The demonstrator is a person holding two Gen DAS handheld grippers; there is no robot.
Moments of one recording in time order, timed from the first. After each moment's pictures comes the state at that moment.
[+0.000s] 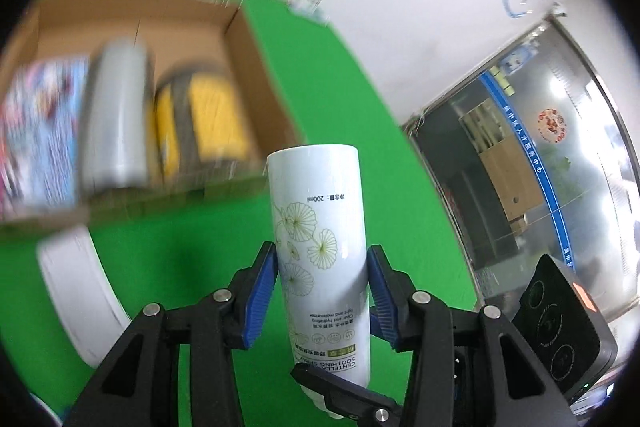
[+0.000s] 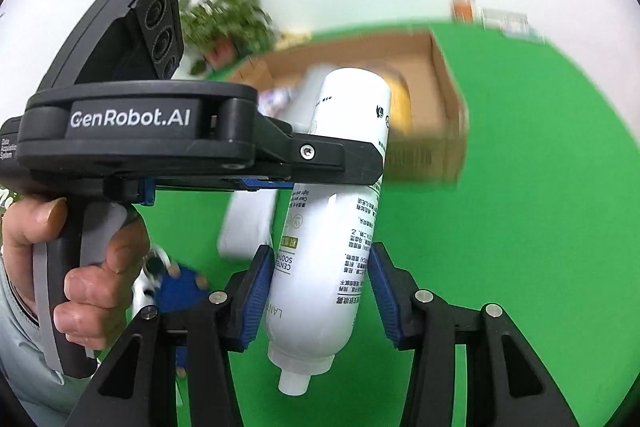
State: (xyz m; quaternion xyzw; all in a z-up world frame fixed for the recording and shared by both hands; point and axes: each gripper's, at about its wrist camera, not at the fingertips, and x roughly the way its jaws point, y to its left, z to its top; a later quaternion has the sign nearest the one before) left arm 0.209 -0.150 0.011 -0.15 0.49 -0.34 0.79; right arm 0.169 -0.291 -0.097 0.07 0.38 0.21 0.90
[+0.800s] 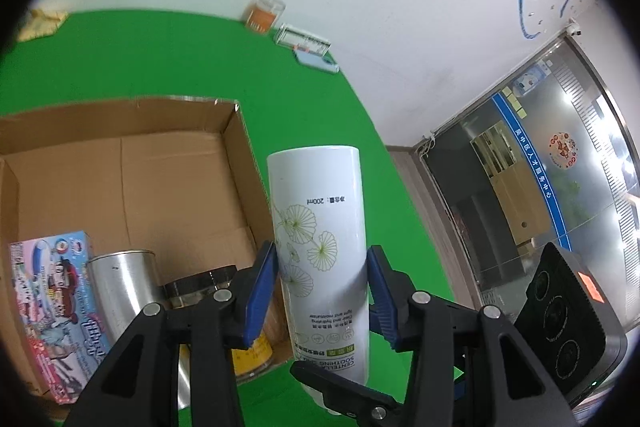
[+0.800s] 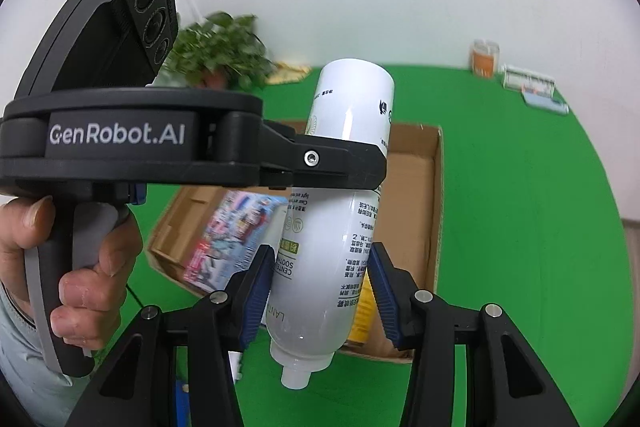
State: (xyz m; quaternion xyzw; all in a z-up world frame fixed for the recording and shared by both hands) left arm 0.377 -0.177 0.051 -0.15 0.51 -0.32 0.78; right arm 0.375 -0.330 -0.013 0.05 0.43 0.21 0.88
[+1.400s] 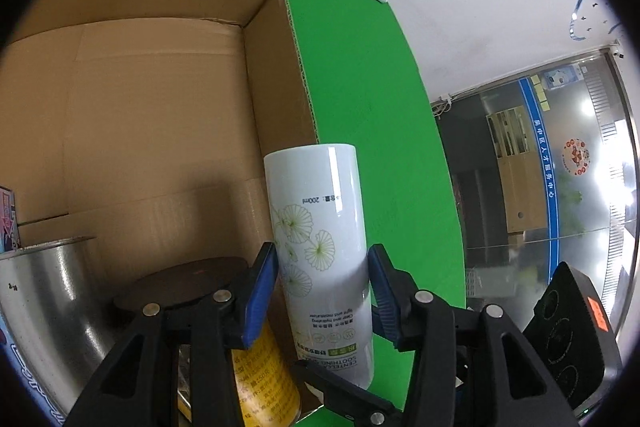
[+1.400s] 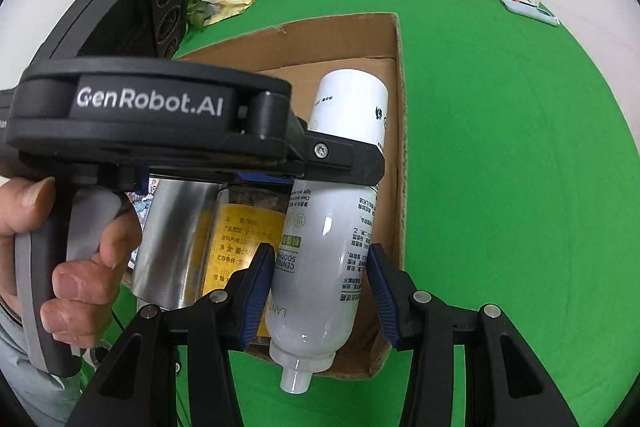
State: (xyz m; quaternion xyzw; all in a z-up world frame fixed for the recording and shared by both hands) left arm 0.428 -0.206 -0.063 -0.18 0.62 -0.31 0.70; right arm 0.418 -0.357 -0.127 0.06 0.52 0.17 0.83
